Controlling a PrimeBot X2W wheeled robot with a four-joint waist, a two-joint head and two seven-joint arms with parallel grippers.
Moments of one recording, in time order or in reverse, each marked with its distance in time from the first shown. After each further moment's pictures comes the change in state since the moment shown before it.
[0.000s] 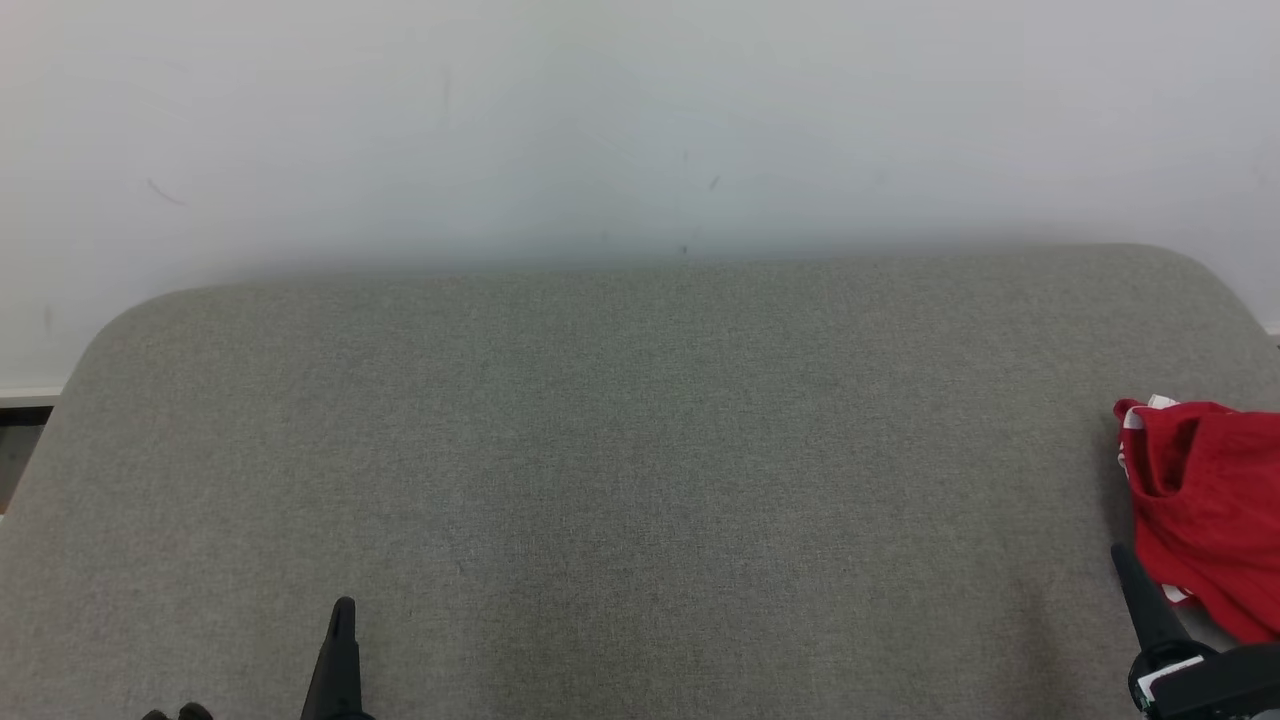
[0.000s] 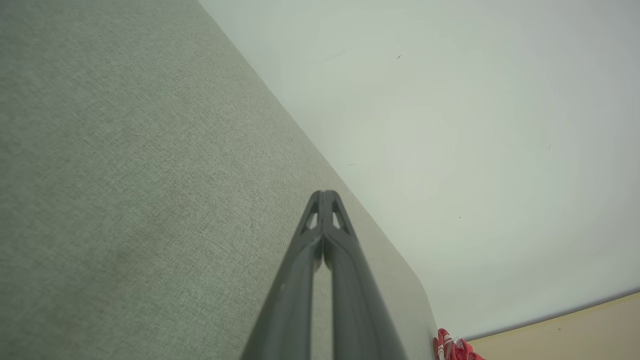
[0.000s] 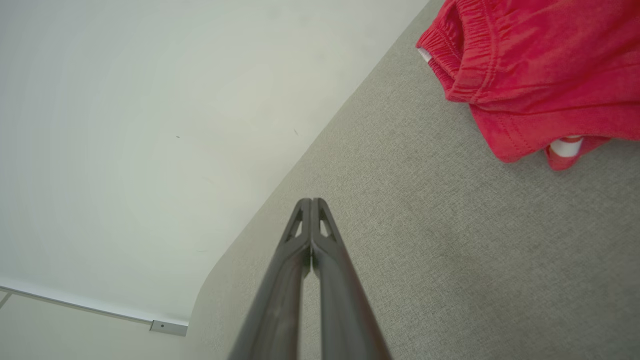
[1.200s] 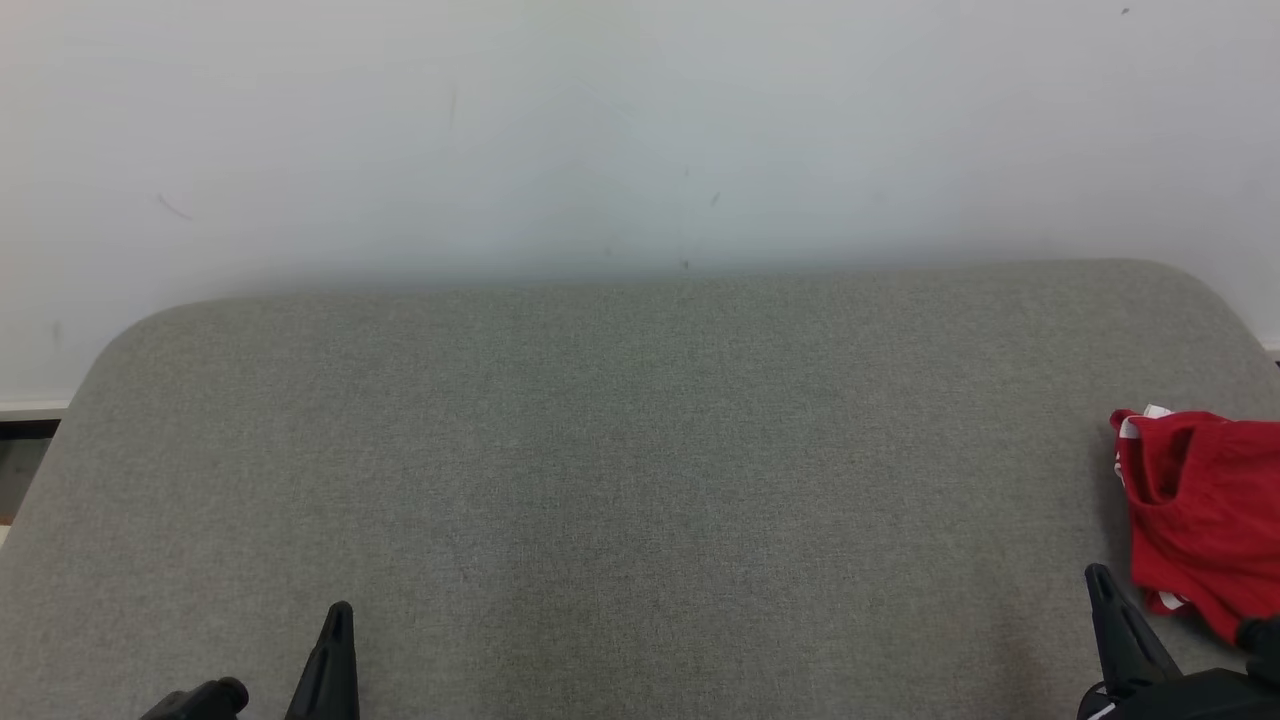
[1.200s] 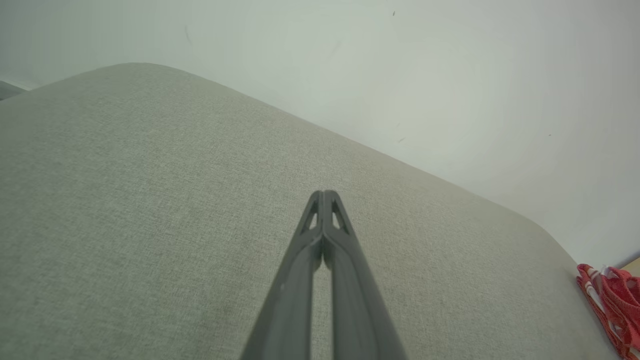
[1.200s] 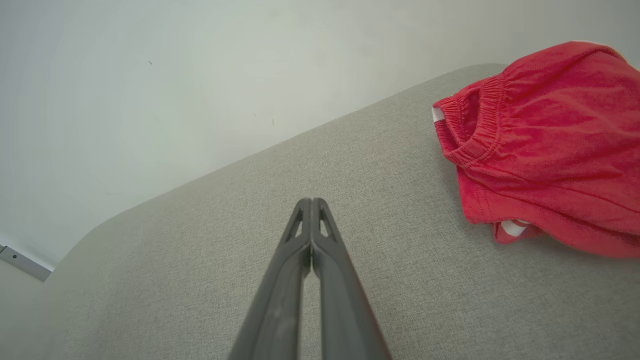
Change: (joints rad) left arm -0.041 0.074 -0.069 0.085 0.437 0.113 -0.010; right arm 0.069 0.001 0.098 -0.055 -0.510 0.000 -0.183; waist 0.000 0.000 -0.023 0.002
